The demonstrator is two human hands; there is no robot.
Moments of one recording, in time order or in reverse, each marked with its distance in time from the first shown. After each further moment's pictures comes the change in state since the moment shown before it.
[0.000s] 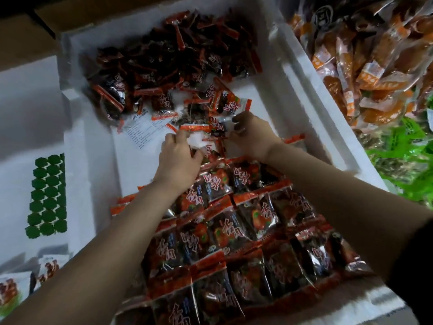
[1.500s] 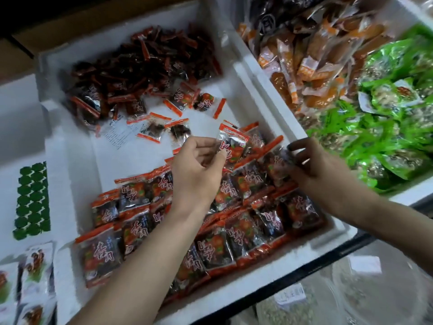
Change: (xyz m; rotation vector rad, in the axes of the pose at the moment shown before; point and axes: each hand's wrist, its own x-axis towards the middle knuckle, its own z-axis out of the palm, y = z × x) left_hand -0.106 0.089 0.013 -0.778 0.095 0.048; right_hand -0.175 0.069 -0.075 -0.001 0.174 0.010
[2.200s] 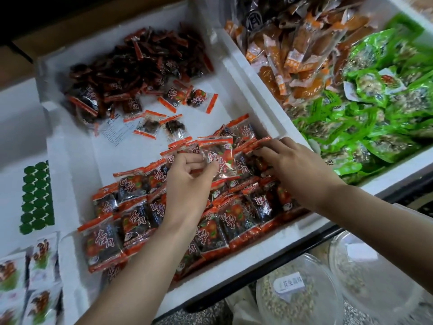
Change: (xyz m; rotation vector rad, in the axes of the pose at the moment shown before) left_hand -0.036 -0.002 -0.002 -0.004 -0.015 -0.191; right_hand -0.006 0.012 0.015 -0.765 0.077 -0.377
